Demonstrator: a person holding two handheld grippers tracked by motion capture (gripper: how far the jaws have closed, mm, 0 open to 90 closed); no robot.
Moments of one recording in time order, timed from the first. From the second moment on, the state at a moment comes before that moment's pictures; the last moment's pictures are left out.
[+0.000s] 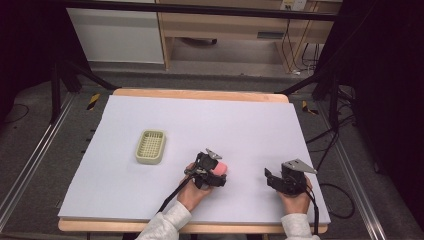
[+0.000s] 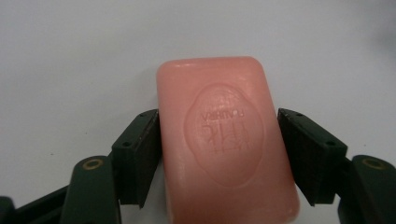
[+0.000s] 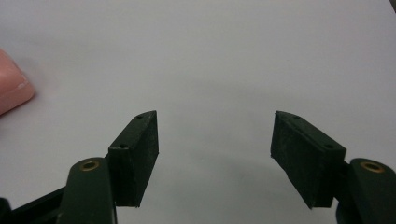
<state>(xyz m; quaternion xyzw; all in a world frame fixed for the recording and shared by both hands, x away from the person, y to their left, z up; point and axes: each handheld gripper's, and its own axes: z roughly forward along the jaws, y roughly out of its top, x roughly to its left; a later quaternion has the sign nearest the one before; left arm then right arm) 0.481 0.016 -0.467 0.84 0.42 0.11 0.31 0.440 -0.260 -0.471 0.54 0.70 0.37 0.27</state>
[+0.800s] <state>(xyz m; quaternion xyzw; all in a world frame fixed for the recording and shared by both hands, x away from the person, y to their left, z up) 0.483 0.012 -0.464 0.86 0.41 0.11 0.29 0.439 -0.260 -0.471 0.54 0.70 0.37 0.27</state>
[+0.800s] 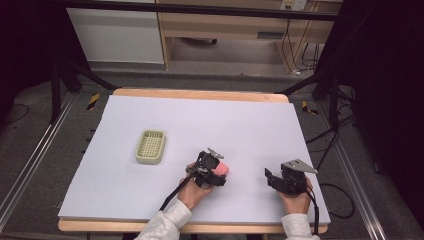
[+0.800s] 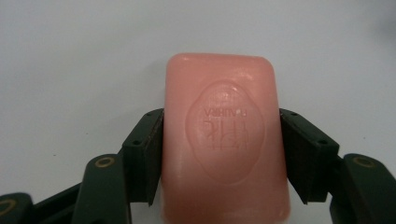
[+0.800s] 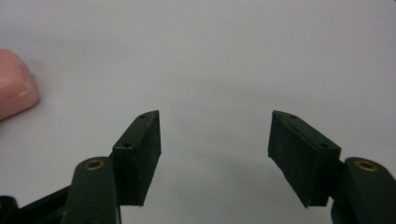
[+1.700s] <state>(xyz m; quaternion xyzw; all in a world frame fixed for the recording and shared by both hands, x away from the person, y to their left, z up) 0.477 0.062 -0.429 0.84 0.41 0.12 0.33 0.439 -0.260 -0.470 0.54 0.70 0.38 0.27</state>
